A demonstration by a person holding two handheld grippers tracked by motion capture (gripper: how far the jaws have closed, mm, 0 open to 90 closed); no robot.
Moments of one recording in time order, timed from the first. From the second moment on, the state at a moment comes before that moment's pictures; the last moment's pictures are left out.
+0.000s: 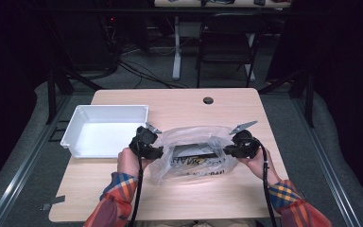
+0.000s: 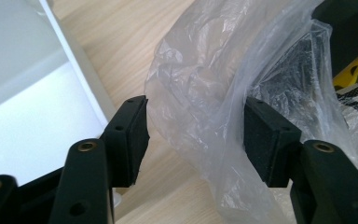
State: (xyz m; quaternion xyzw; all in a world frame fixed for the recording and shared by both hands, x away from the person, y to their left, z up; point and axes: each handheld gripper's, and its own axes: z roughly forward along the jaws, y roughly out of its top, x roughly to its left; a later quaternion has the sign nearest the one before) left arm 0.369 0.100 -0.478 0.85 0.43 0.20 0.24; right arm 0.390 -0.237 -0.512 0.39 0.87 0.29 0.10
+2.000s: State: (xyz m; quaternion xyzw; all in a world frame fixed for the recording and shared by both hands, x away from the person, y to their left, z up) left arm 0.401 0.074 -0.553 0.89 0.38 0.24 0.05; right arm 0.419 -0.267 -0.552 0.46 0.85 0.18 0.19
